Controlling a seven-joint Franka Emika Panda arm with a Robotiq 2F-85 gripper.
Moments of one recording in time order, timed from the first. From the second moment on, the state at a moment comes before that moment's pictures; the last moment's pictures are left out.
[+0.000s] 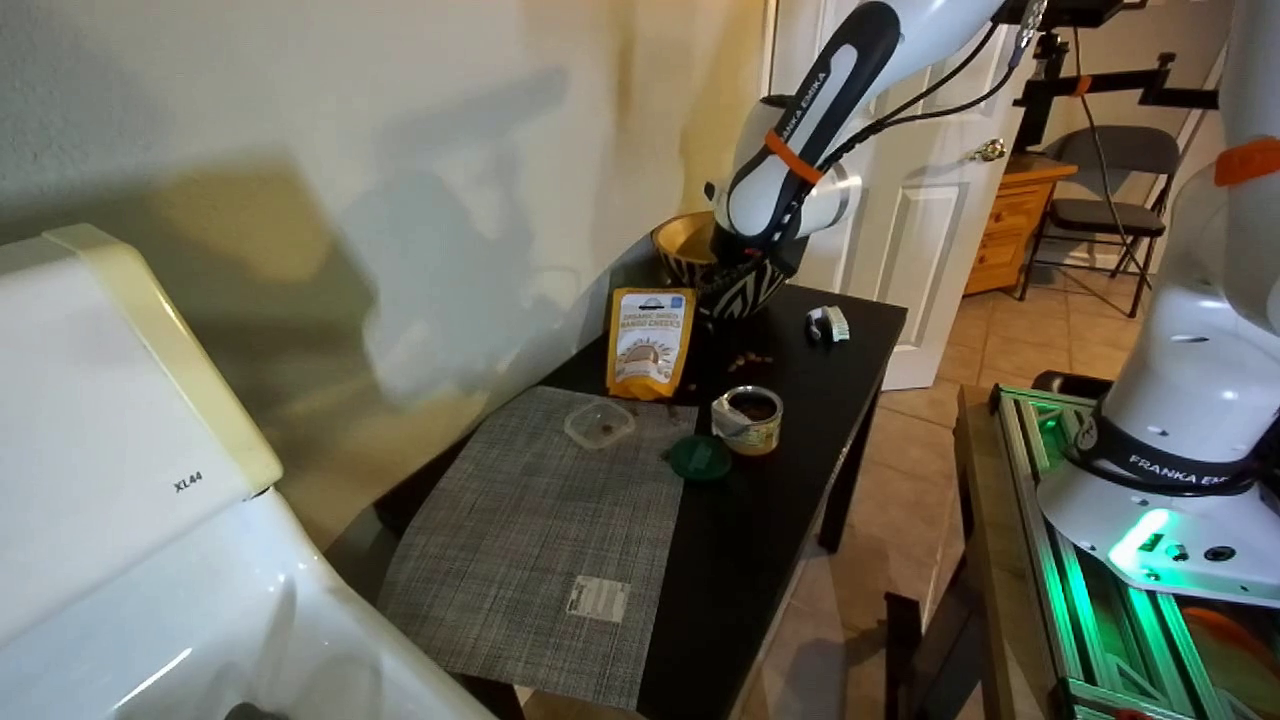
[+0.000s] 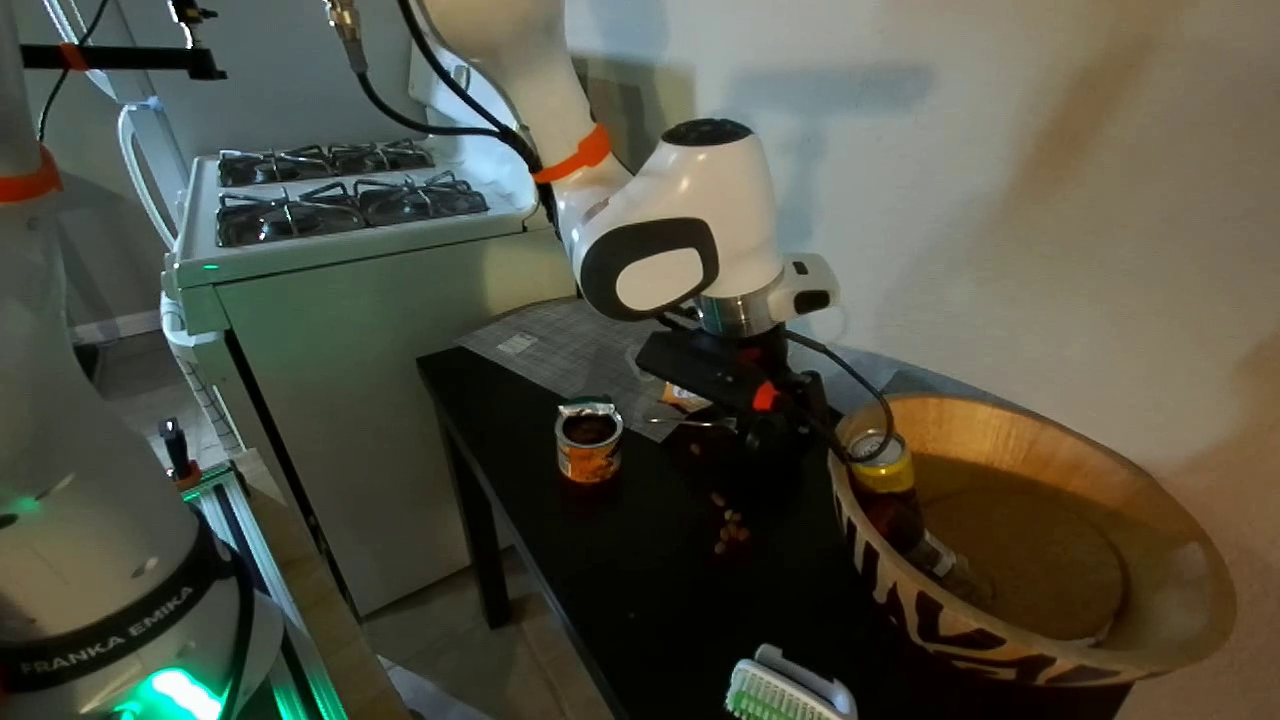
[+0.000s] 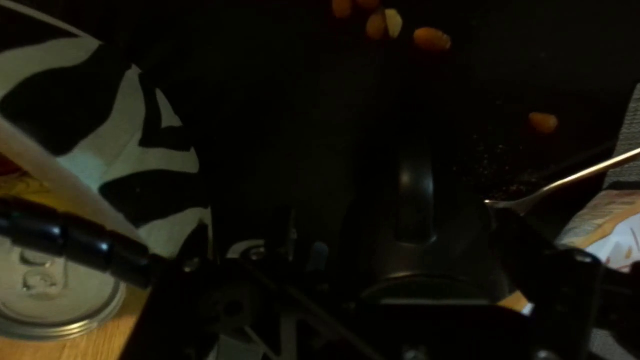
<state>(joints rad) -0.05 0.26 -0.26 -2.42 0.21 3.02 -0.52</state>
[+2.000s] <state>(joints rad) -0.02 0.25 -0.19 -2.47 0.02 3.14 -0.08</state>
